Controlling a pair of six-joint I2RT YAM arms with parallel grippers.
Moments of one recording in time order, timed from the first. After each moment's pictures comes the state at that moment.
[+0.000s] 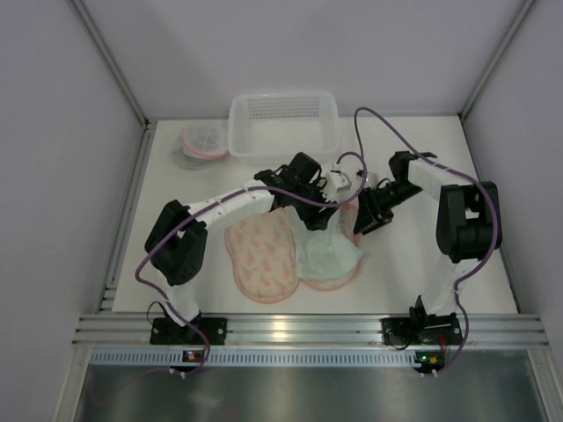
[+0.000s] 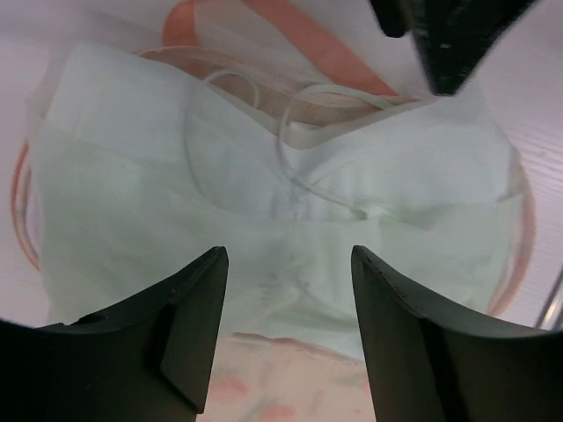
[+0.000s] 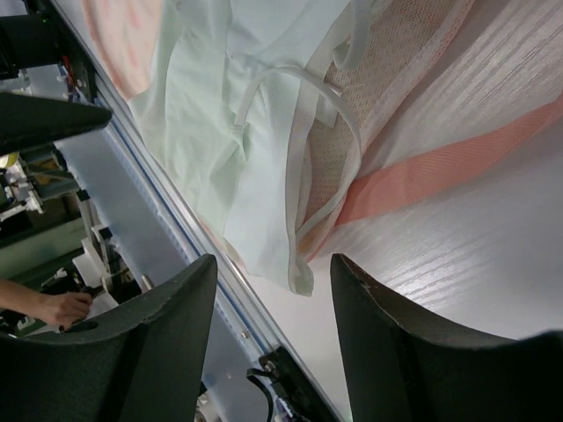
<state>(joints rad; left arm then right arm) -0.79 1.80 1.41 -0.50 0.39 0.26 0.11 1.86 1.27 -1.10 -0.82 -0.40</state>
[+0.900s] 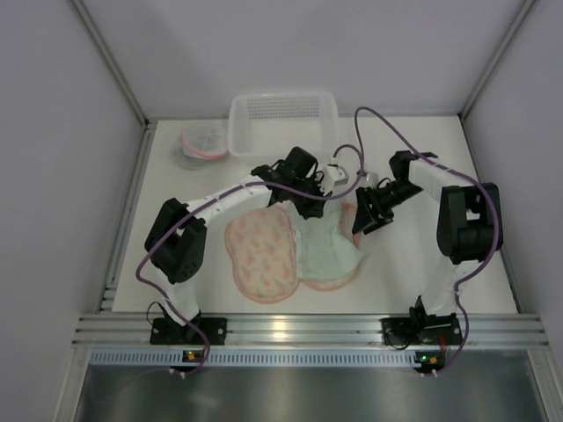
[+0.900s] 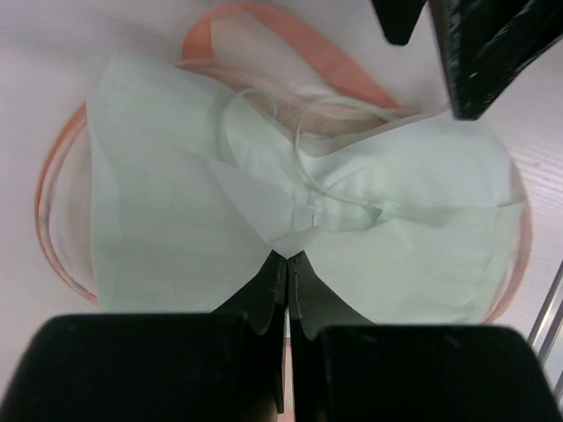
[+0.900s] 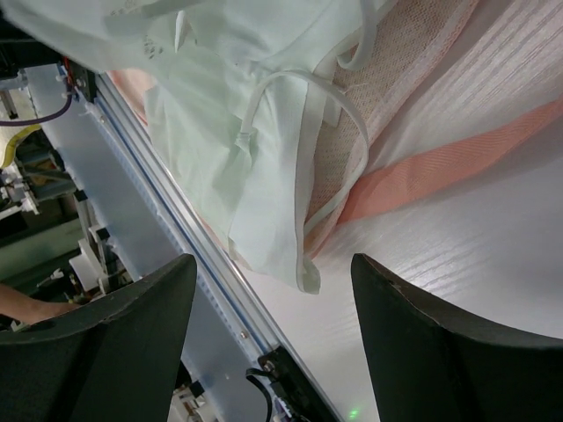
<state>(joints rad) -0.75 1.87 1.45 -0.50 0.40 0.27 0.11 1.85 1.26 -1.10 -0.82 -0.40</state>
